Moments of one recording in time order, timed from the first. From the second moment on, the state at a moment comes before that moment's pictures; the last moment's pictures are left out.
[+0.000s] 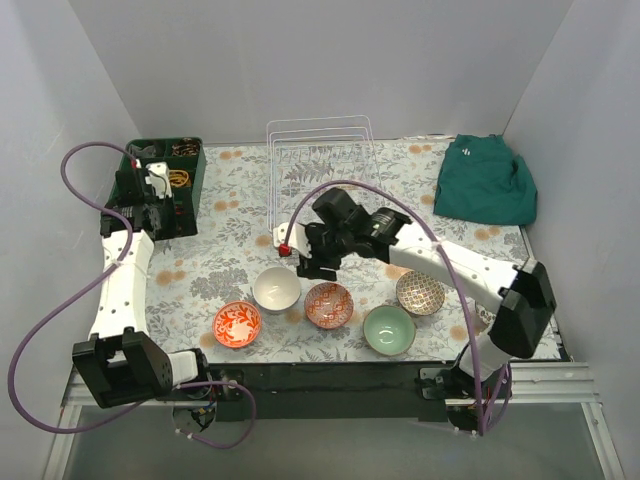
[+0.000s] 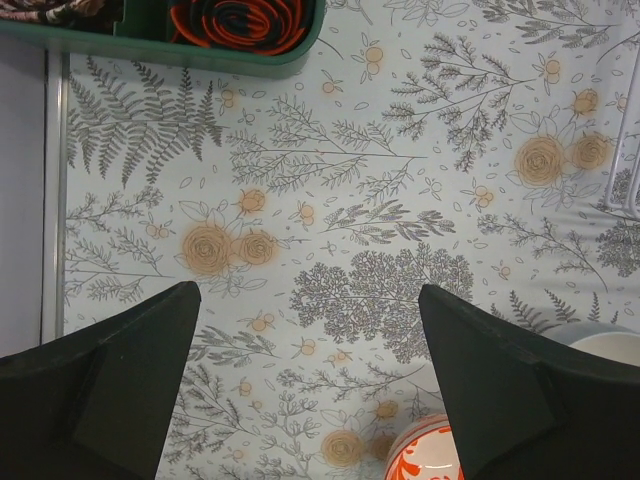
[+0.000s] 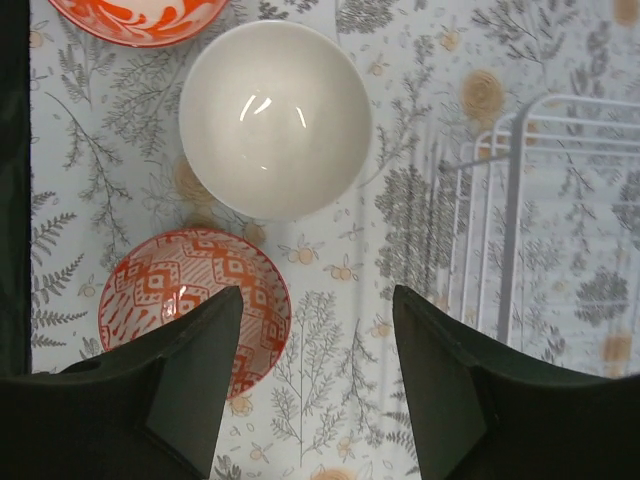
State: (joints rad) left arm 0.17 1.24 1.19 -0.80 0.03 0.03; right arm 0.96 1.56 1.39 -0.66 -0.35 -0.67
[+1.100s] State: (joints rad) left arm 0.24 1.23 1.38 -0.84 0.15 -0.07; right arm 1.16 1.96 1.57 -0.69 -0.33 -0.74
